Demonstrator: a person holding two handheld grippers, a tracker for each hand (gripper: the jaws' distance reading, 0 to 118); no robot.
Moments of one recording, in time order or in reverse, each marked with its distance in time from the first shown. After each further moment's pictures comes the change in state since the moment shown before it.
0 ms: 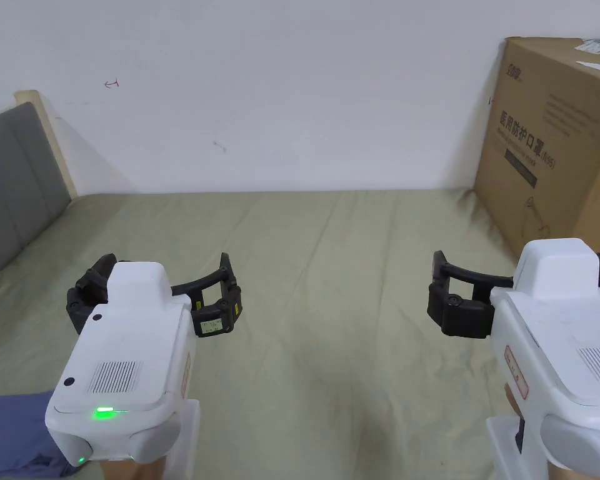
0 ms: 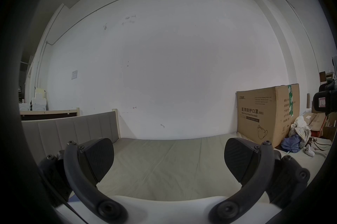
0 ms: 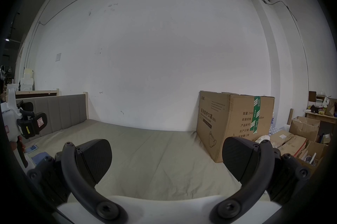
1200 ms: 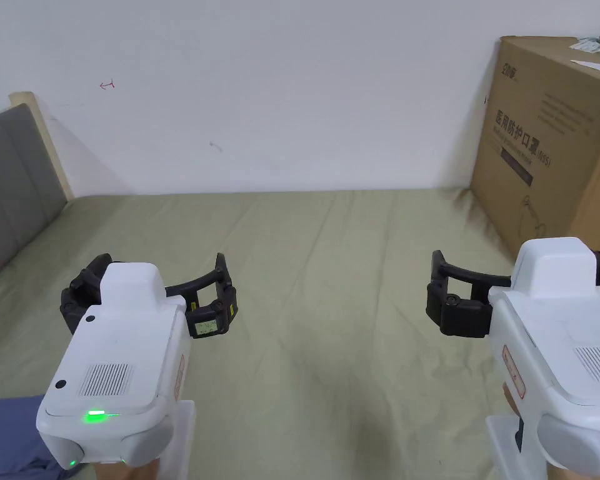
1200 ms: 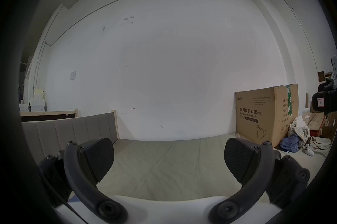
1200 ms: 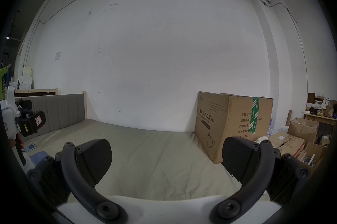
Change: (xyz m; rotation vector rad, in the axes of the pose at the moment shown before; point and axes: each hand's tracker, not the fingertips) left arm -0.002 0.000 0.000 0.009 -0.014 -0.003; right arm 0.001 -0.001 0.000 0.003 -0.010 0.010
